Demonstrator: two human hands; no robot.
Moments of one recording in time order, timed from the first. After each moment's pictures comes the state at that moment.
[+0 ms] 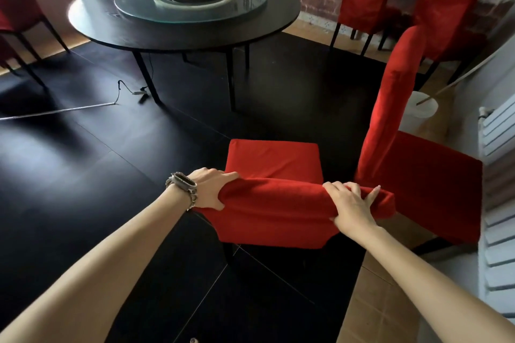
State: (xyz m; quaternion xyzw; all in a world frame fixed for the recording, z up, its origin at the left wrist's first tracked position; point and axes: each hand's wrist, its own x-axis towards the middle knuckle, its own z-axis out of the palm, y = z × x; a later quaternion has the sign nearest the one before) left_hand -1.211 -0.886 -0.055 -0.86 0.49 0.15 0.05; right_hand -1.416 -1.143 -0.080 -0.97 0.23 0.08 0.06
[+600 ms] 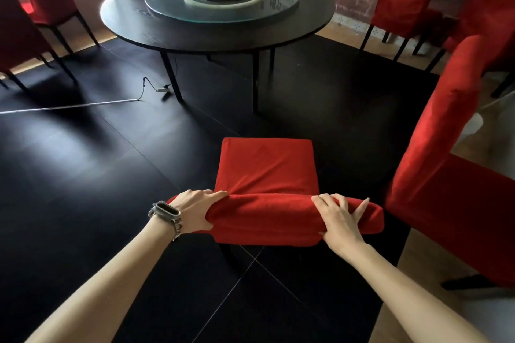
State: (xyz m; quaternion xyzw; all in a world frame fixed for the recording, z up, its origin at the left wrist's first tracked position) left_hand -1.153 -0.815 -0.100 -0.90 0.41 0.12 0.02; right_hand -1.320 -1.100 -0.115 -0.98 0.17 0.08 0.07
